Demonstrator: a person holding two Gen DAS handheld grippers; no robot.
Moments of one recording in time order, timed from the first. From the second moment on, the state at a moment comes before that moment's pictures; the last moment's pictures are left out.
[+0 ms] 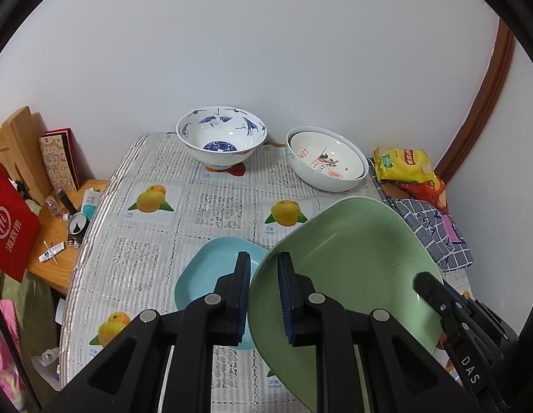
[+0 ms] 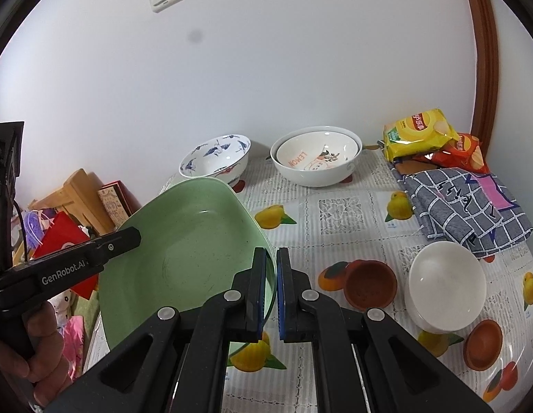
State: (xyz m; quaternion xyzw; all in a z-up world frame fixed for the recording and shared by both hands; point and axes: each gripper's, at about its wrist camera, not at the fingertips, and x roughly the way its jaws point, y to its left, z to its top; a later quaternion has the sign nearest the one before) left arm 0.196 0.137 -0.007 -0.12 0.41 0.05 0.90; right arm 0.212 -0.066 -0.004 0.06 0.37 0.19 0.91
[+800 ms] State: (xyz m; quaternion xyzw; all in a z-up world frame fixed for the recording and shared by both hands) left arm 0.212 0.196 -0.067 -0.15 0.45 0.09 0.87; right arm 0.236 -0.004 -0.056 0.02 0.42 0.22 0.88
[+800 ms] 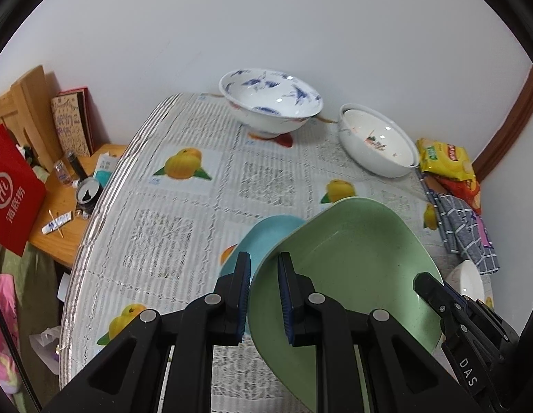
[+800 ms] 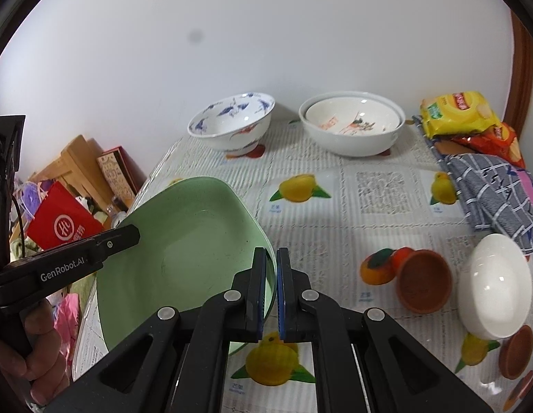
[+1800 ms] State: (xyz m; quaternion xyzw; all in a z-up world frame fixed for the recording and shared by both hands) left arm 0.242 0.231 -0.124 -0.17 0.48 0.12 0.85; right arm 0.280 0.042 -0.122 0.00 0.47 0.23 0.85
